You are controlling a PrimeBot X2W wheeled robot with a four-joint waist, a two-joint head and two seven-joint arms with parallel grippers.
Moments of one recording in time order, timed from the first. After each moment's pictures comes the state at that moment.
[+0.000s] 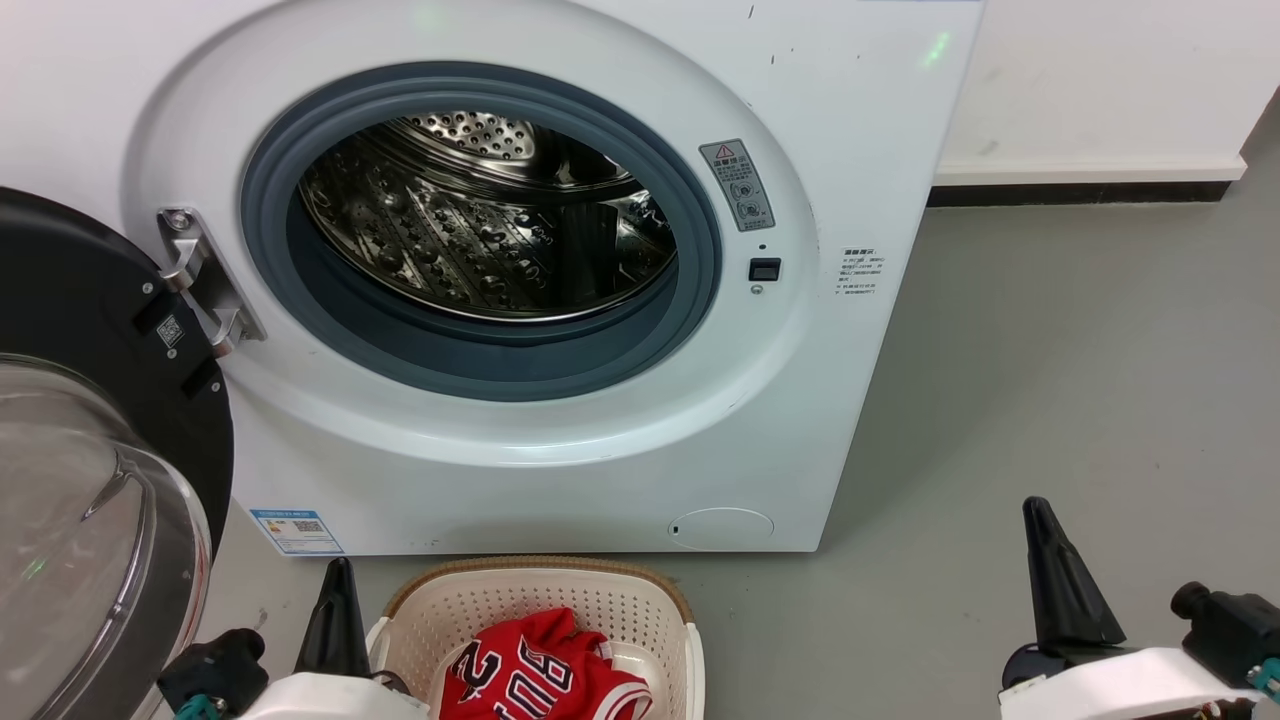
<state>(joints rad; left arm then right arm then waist) 0.07 0.05 0.02 0.14 -0.44 0.03 -0.17 0.08 -0.07 0.03 0.06 0.45 0.13 -0.20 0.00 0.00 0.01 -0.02</state>
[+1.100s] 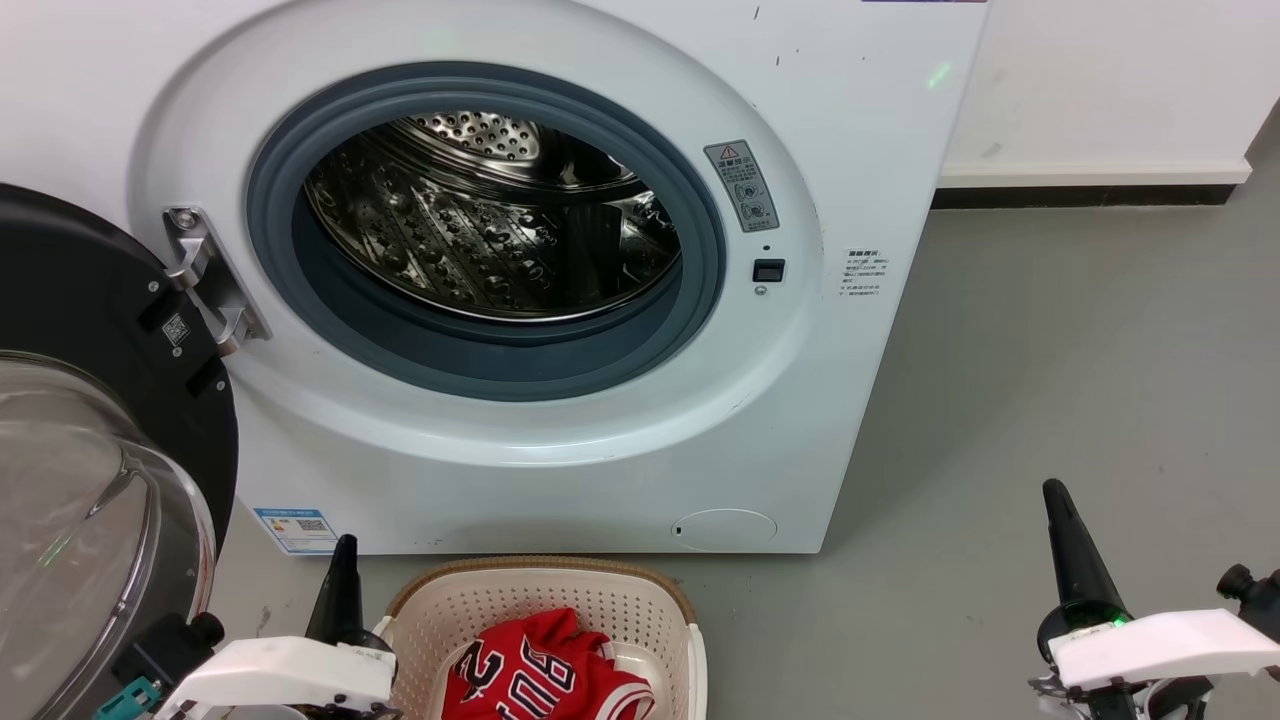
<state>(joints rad) 0.00 0.05 0.06 0.18 -0.93 -0.03 -0.05 0.00 -0.08 0.00 0.13 0.96 0.13 -0.09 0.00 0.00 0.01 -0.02</state>
